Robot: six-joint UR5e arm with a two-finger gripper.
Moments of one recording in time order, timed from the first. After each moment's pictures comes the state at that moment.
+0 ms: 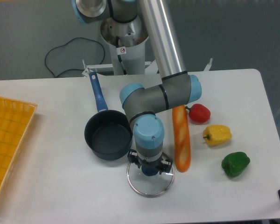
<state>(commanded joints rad) 2.39 -2.18 -1.50 -1.00 1.58 0.64</state>
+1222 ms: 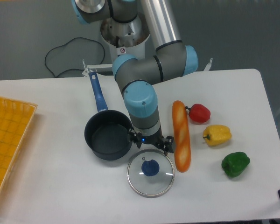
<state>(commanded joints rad) 2.40 -1.95 -1.64 -1.00 1.71 0.71</state>
